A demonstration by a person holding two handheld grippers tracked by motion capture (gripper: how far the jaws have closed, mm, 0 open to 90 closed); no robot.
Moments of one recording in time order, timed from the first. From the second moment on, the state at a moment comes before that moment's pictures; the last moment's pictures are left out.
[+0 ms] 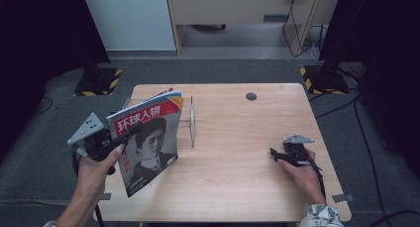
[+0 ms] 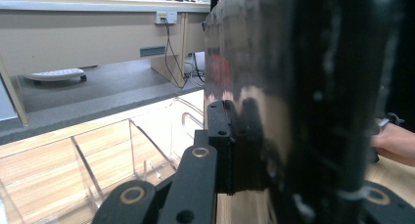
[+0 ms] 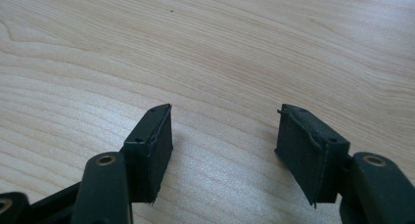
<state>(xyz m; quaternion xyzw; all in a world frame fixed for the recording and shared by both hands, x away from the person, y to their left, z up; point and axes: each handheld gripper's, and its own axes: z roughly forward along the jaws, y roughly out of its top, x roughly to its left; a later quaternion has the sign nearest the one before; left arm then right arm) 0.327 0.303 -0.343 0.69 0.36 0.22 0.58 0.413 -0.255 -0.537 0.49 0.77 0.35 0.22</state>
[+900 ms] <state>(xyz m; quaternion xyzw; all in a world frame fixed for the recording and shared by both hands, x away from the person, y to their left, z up) 0.314 0.347 -0.343 0.68 0.38 0.25 0.58 0.412 -0.255 -0.537 0.49 0.77 0.35 0.22</state>
